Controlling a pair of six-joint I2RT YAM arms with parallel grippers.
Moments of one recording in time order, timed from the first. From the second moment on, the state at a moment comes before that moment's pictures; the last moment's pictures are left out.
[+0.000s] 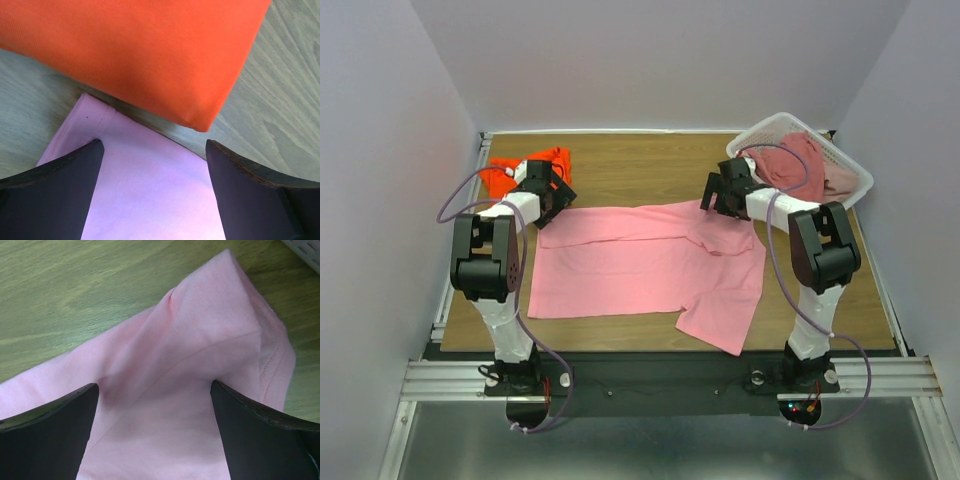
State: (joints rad) left arm -0.07 1.87 1.18 -0.18 -0.15 -0.77; right arm 0.29 1.97 1.29 -0.19 0.21 0.49
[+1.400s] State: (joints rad) left arm -0.23 1.11 0.54 -0.67 -0.24 -1.16; right arm 0.29 1.20 0.74 -0.31 0.06 0.74
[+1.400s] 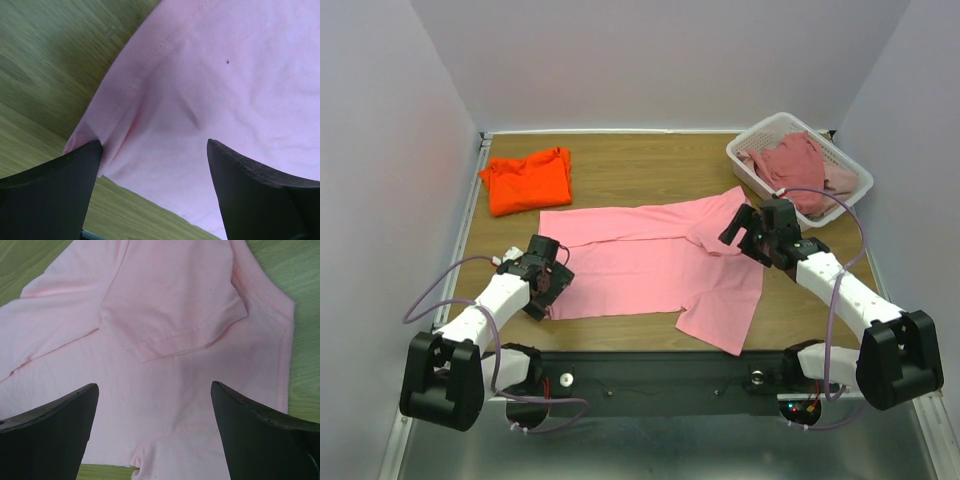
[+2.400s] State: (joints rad) left arm -0.27 1.15 0.54 -0.68 -0.26 -1.25; right arm 0.29 1.06 0.56 -0.33 0.00 0.74
